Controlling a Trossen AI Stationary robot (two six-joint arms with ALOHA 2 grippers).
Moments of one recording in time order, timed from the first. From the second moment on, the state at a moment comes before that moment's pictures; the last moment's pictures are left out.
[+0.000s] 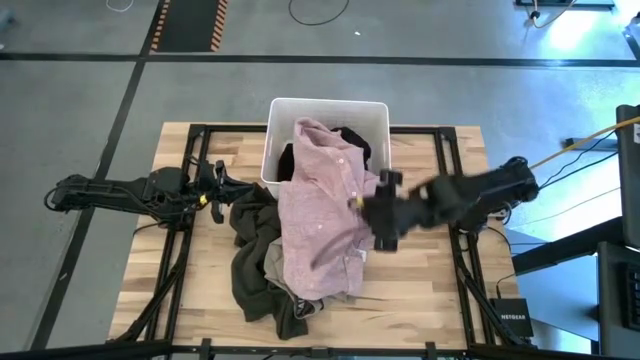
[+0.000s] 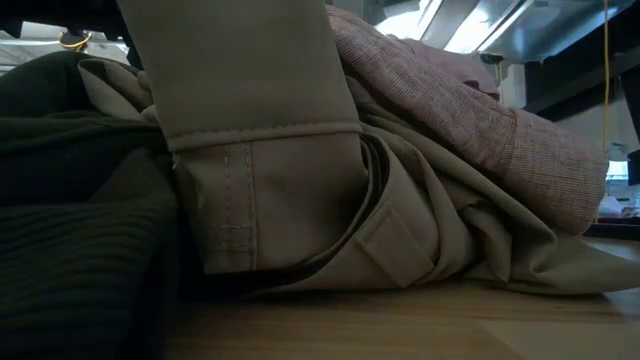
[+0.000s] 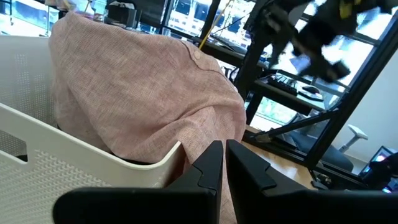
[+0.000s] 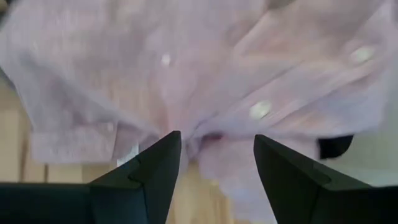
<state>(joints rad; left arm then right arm) -0.03 0.44 0.37 0.06 -0.22 -0.34 0.38 1.60 1.80 -1.39 0.44 0.31</state>
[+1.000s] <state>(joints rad) -0.03 0.44 0.37 0.06 -0.22 -0.33 0.45 1.43 0.70 -0.58 0.72 0.74</state>
